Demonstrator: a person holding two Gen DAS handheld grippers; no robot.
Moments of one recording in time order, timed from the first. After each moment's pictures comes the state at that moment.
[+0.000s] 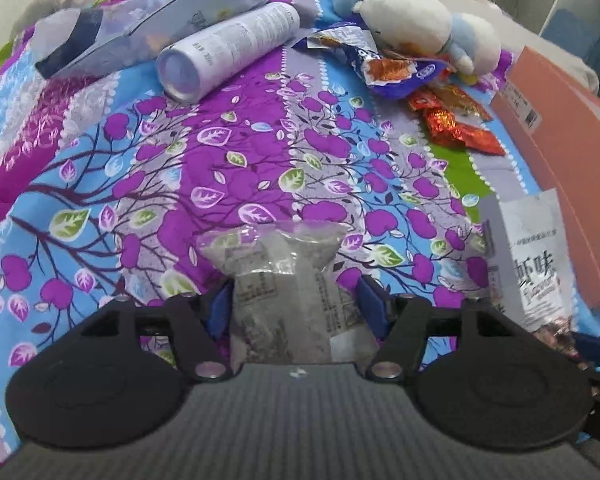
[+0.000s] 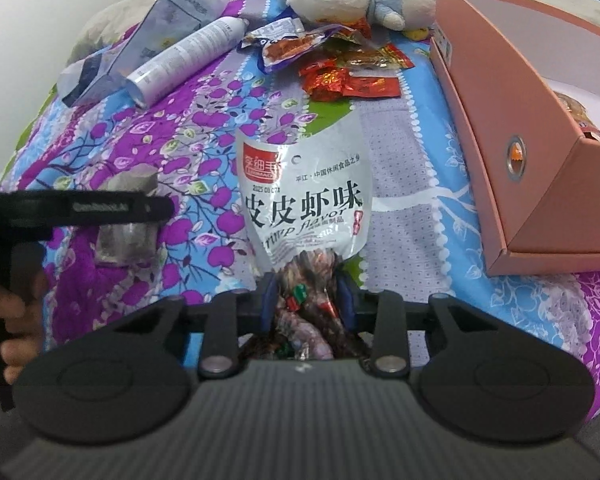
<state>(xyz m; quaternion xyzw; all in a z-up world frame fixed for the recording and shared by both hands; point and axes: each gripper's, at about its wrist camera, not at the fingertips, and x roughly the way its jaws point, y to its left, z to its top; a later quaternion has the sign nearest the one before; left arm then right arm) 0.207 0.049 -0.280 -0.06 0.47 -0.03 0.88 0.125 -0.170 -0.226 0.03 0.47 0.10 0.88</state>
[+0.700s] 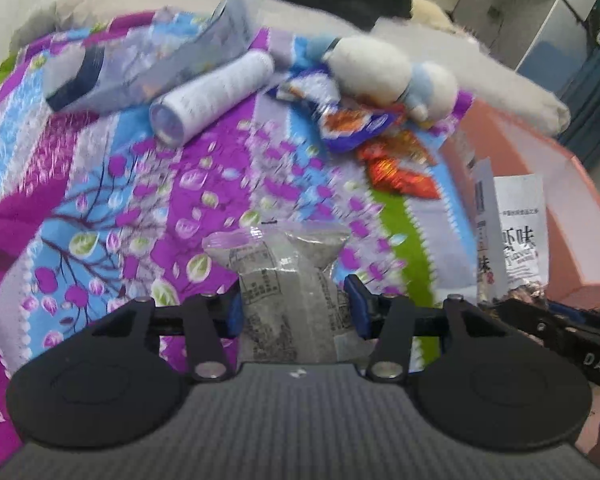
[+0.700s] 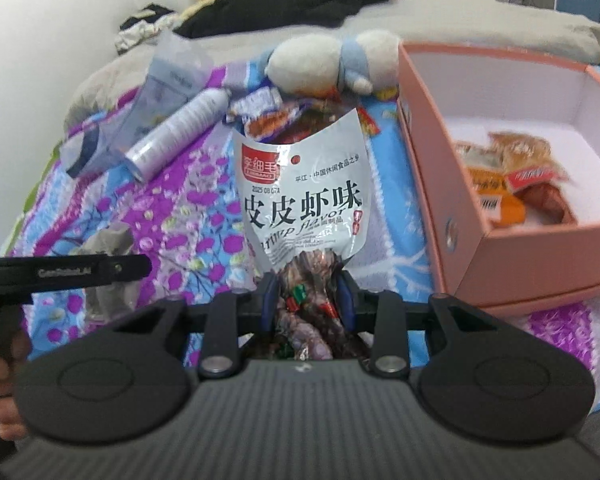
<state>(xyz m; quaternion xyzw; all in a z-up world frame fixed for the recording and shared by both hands) 0.183 0.042 -0.200 -0.11 0.44 -0.06 0.89 0.125 -0.200 -0.167 0.06 0.41 0.08 0.91</state>
